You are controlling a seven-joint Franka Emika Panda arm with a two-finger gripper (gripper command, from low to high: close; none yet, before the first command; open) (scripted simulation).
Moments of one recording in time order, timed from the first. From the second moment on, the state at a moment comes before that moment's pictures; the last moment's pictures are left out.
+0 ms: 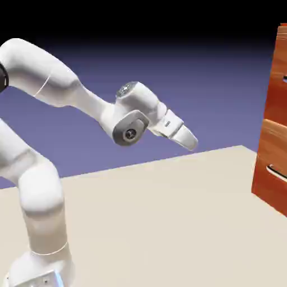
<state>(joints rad) 0.06 -0.59 -0.02 -2.78 -0.05 3.03 0.73</state>
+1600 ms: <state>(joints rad) 1.80 -1.31 -0.89 -1.61 -1.96 2.68 0.21</state>
